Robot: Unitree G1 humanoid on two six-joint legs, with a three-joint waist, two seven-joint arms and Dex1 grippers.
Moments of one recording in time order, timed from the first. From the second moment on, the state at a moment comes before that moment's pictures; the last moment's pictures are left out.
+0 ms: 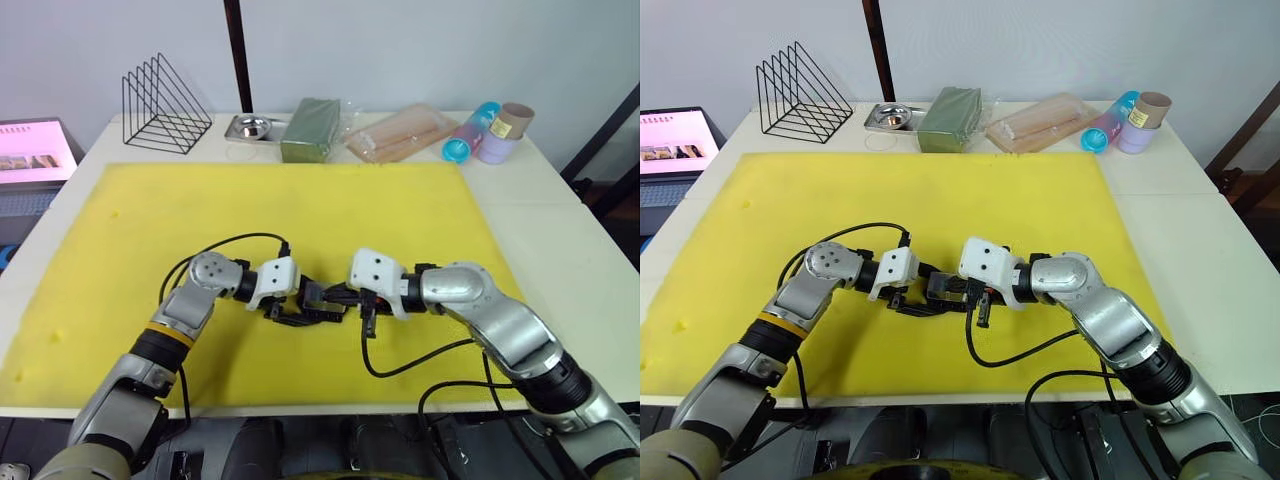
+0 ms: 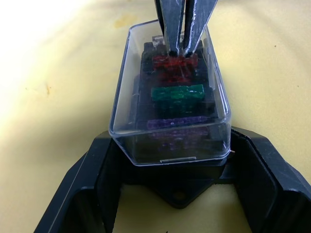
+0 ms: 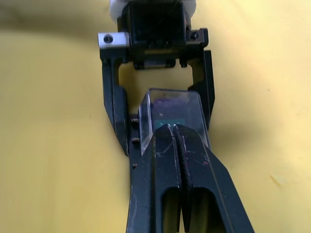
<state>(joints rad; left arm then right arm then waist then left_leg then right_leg) -0.54 0.47 -0.34 0.33 -0.08 -0.10 -1.30 -0.41 -0.61 0.38 -0.39 0.24 0.66 0.87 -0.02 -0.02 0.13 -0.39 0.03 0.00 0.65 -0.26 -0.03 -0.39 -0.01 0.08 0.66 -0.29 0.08</state>
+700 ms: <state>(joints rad) -0.51 0.65 -0.28 0.23 -0.19 -0.06 -1.40 -0.41 -0.79 0.10 -0.56 0.52 0.91 0.92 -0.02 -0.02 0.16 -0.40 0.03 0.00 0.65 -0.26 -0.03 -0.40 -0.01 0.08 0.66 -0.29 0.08</state>
